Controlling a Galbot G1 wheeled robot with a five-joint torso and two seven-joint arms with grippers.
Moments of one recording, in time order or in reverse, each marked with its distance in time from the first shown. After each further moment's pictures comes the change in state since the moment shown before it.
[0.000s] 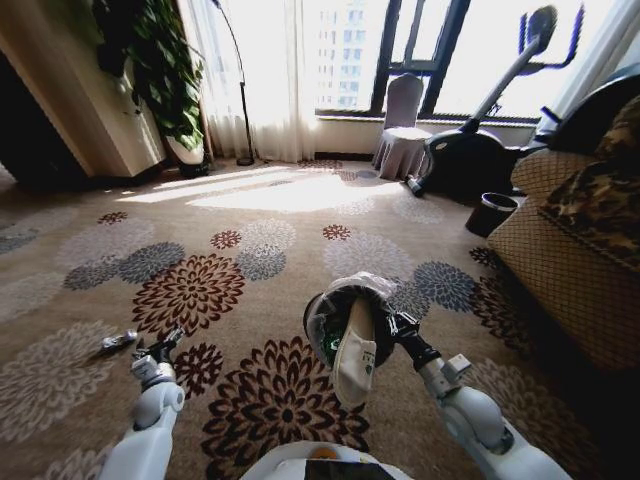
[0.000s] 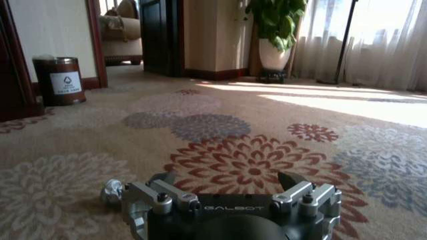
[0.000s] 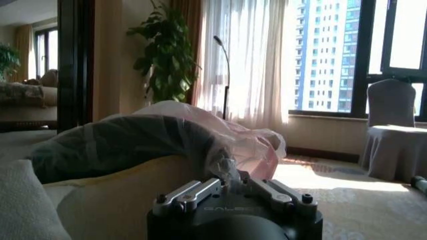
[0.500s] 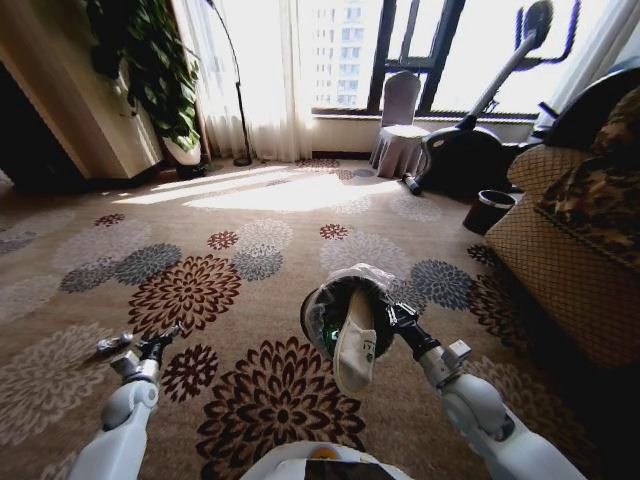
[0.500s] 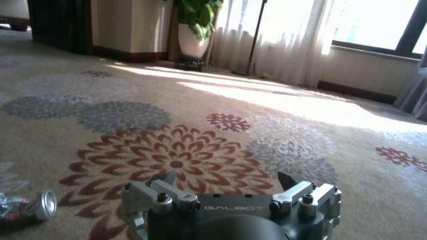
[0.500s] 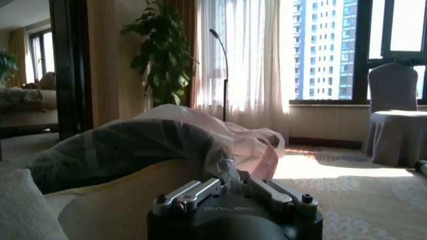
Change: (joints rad) left arm 0.019 0.049 -0.098 0.000 -0.080 0.112 0.465; right arm 0.038 -0.003 -0.010 0.017 0.075 -0.067 0.001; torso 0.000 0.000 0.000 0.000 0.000
